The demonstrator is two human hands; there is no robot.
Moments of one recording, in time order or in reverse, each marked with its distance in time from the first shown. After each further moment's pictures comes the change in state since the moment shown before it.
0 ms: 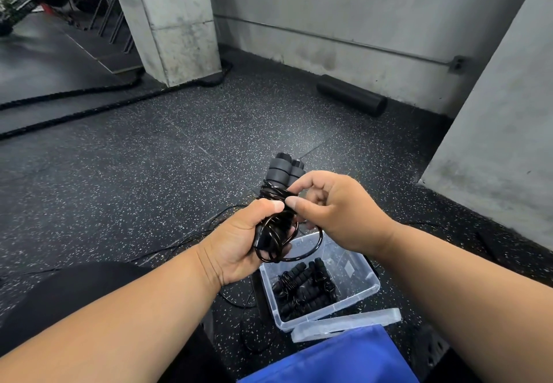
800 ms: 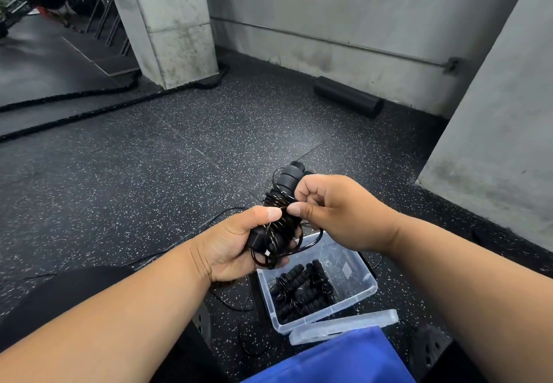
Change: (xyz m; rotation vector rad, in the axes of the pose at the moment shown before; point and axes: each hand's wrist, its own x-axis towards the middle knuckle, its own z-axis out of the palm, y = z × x) left_hand -0.002 0.011 -0.005 0.103 -0.202 -0.117; right_hand 0.000 -0.014 -0.021 -0.335 -0.166 -0.081
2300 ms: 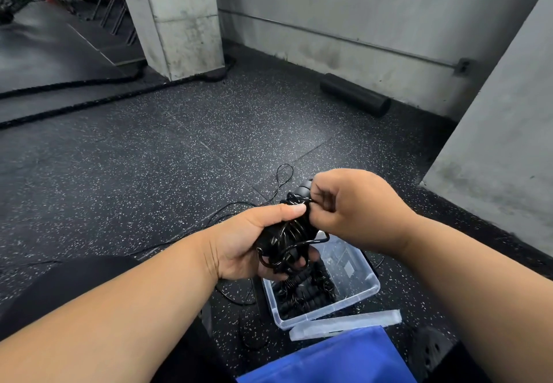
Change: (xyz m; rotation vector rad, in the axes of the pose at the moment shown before) left_hand -0.004 0.005 0.007 0.135 0.073 -0.240; right_hand -0.001 -0.014 -0.001 -0.446 0.149 -0.077
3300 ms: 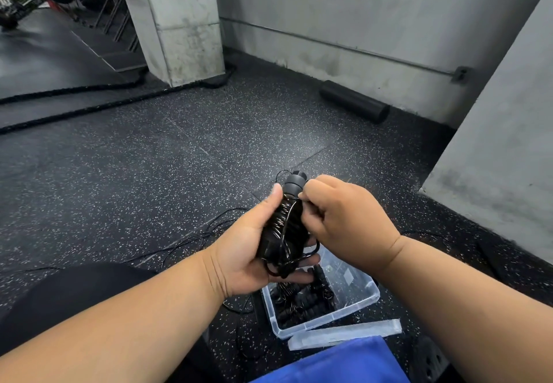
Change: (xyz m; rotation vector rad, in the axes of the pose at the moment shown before) left_hand 0.002 -0.005 0.021 -0.226 0.128 0.169; right_hand 0.005 -0.007 0.023 -0.058 0.241 -0.155
